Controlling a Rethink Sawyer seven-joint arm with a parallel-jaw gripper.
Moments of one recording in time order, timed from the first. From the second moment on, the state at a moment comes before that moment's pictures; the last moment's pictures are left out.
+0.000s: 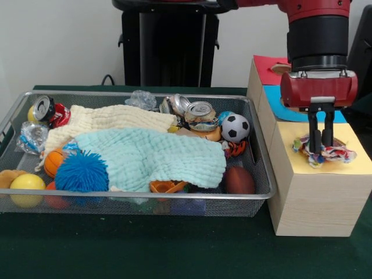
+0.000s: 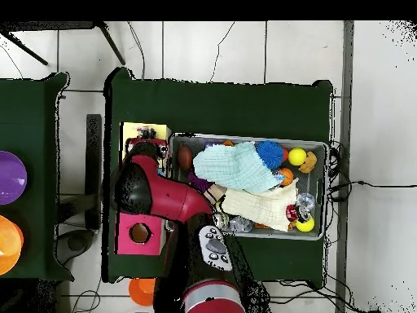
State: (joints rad) arm -0.04 -0.62 0.12 1.81 0.36 -0.21 1.40
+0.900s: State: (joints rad) arm -0.01 -0.58 0.09 1.71 0.36 0.14 1.40
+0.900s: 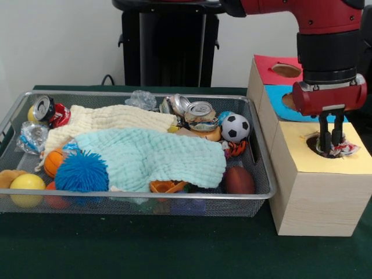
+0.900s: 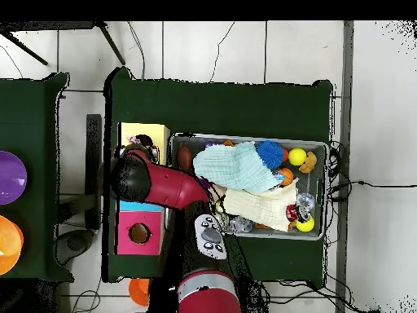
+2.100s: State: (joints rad) arm 0.21 -0.50 -0.18 1.53 0.36 0.27 1.40
